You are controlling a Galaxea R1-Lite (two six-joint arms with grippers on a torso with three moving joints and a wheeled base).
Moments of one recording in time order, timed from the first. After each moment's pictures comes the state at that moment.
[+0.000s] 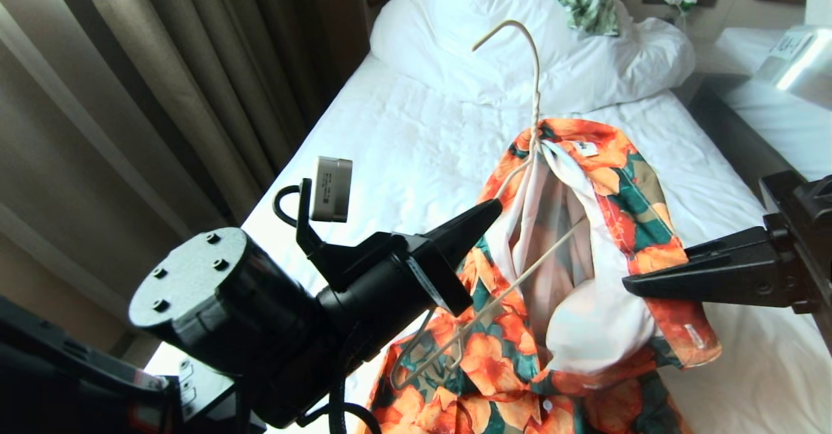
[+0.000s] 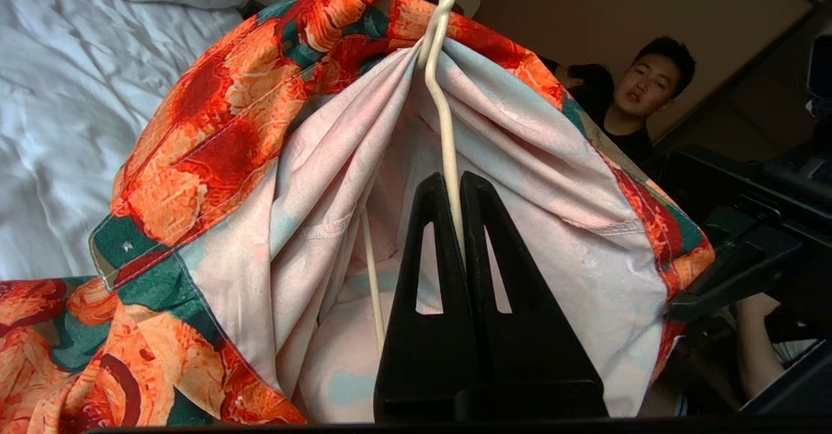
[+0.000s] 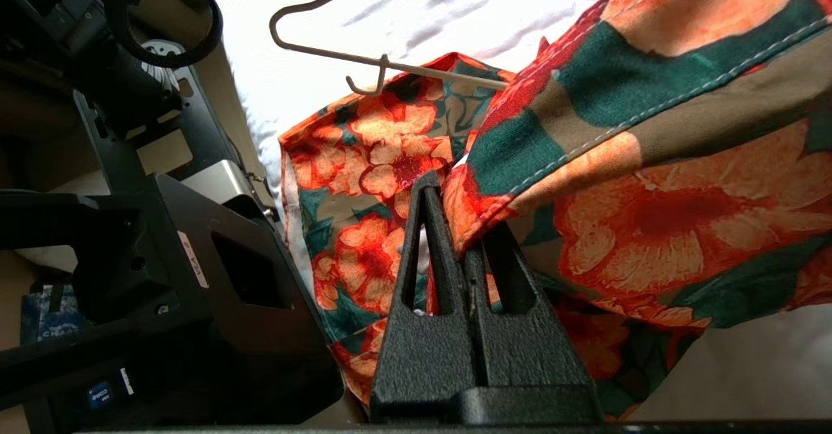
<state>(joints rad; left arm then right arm) -0.93 1.76 -0.59 -1.52 -0.04 -0.50 0.73 1.32 -1.39 0.59 0.27 -0.15</state>
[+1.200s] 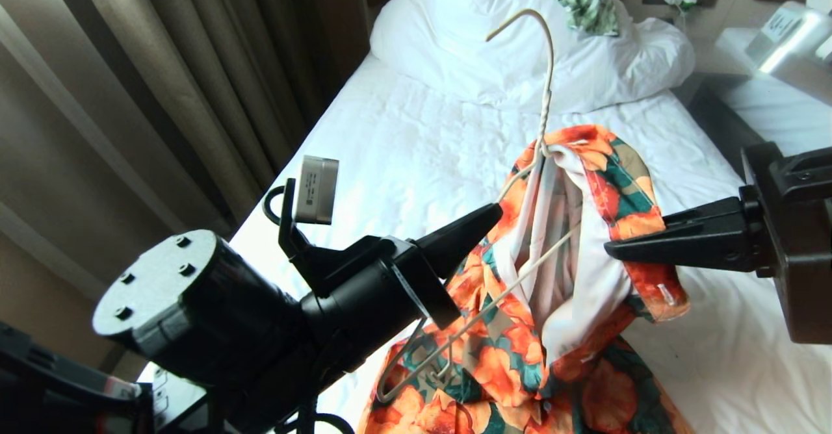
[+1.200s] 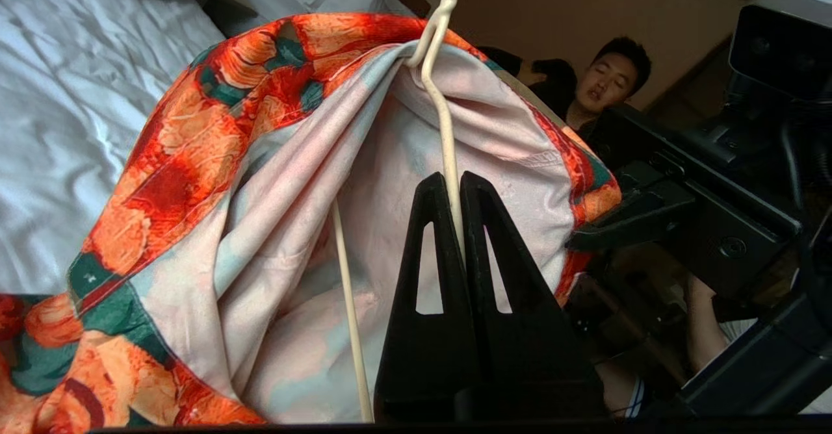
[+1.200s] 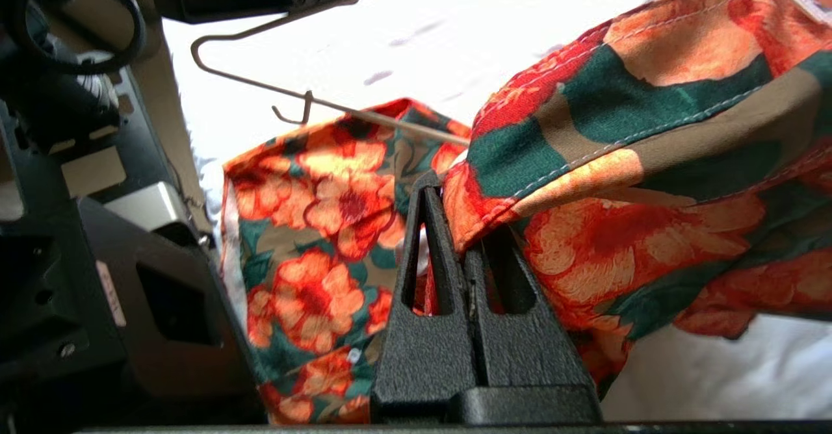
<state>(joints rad) -0.93 1.72 -0.56 -1.52 -0.10 -0.53 0.69 1.33 -1.36 0.45 0.27 -0.27</state>
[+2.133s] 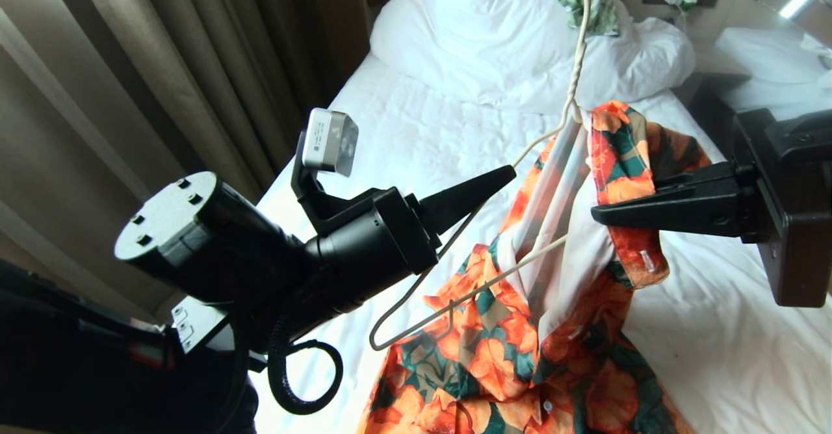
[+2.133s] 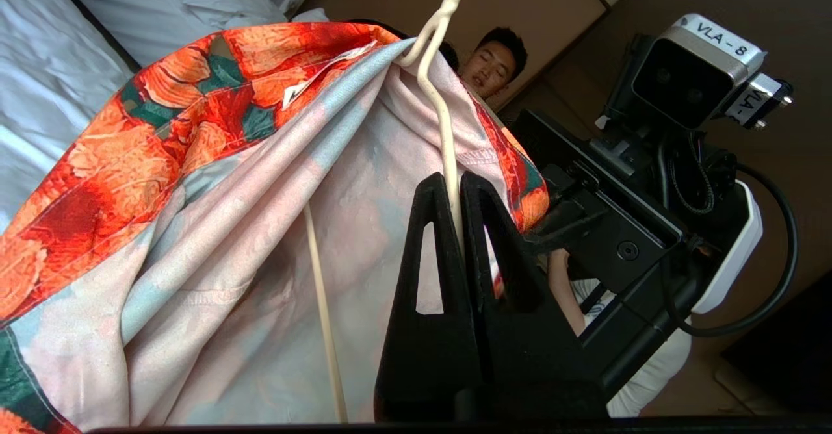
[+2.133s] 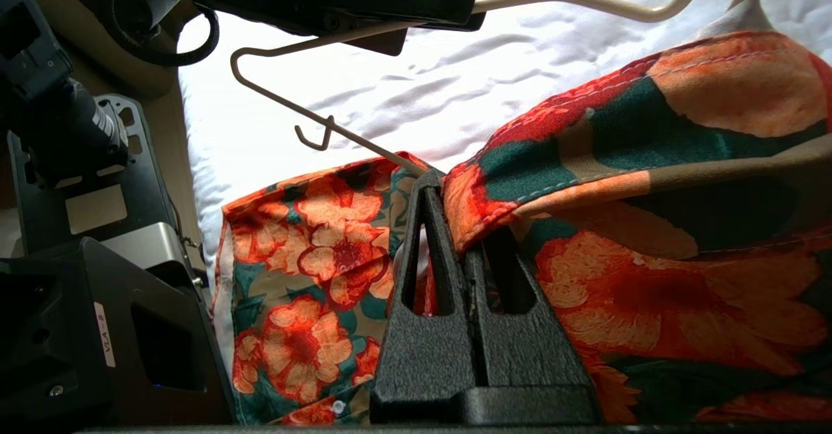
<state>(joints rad) -0.81 1.76 -0.70 -1.52 -0.43 -0.77 0.66 1.34 -1.36 0.36 0.34 -0.30</state>
